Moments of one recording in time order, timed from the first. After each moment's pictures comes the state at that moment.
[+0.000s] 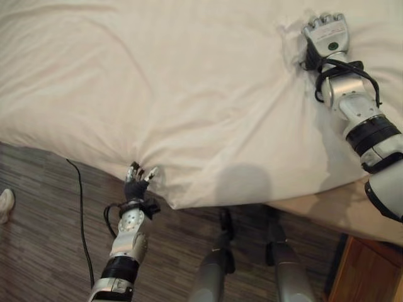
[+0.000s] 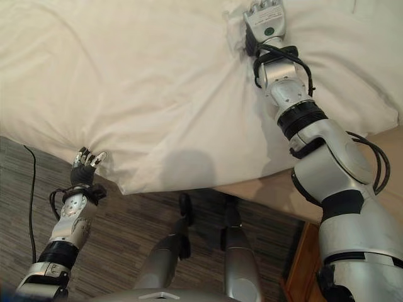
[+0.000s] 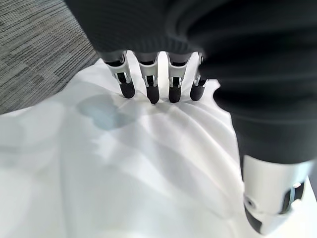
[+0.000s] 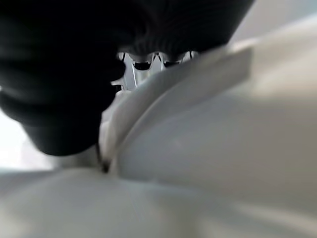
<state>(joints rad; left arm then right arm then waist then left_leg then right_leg) -0.22 0.39 -0.02 0.52 -0.59 -0.19 0.27 -1.38 -0.61 0.82 0.85 -0.76 0.26 -0.27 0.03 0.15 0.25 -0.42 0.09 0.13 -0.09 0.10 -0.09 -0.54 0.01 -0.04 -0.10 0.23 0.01</state>
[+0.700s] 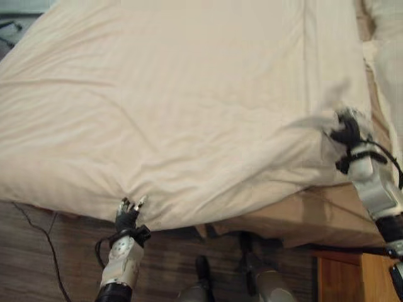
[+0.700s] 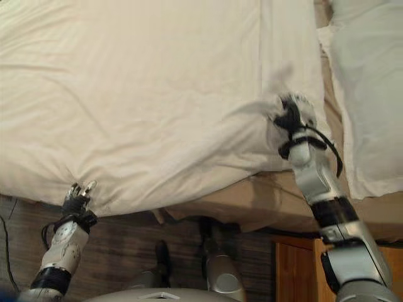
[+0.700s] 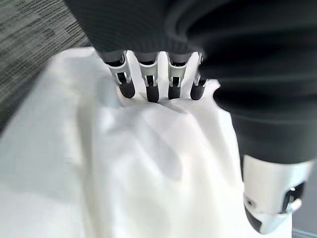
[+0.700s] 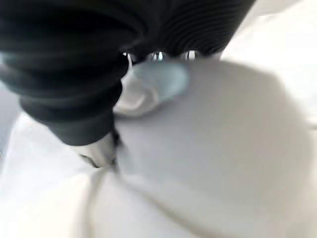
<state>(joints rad) -0.02 0.34 0.09 0.52 -0.61 -0.05 0.26 -0.43 -0.73 0.19 0.31 -0.35 0.14 -0.21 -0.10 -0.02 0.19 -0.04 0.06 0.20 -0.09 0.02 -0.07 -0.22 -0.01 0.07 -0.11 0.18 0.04</state>
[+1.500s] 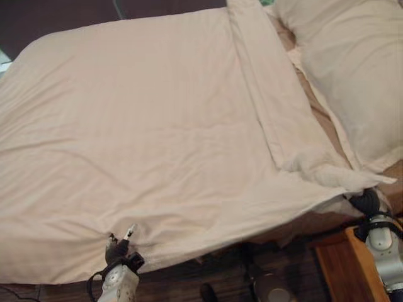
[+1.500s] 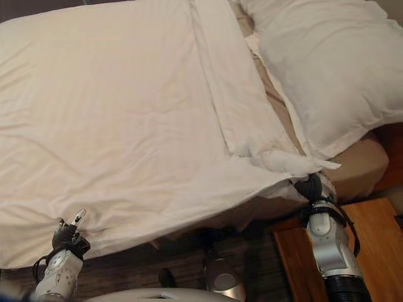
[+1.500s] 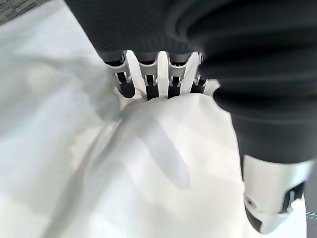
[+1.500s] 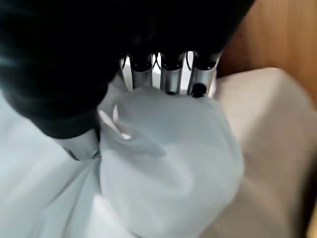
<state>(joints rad) 0.12 0.27 0.19 0.52 -0.62 -0.03 0.35 0.07 -0.55 -0.06 0.16 -0.45 0.12 -0.20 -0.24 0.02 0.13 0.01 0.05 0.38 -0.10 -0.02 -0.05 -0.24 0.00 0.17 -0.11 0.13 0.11</state>
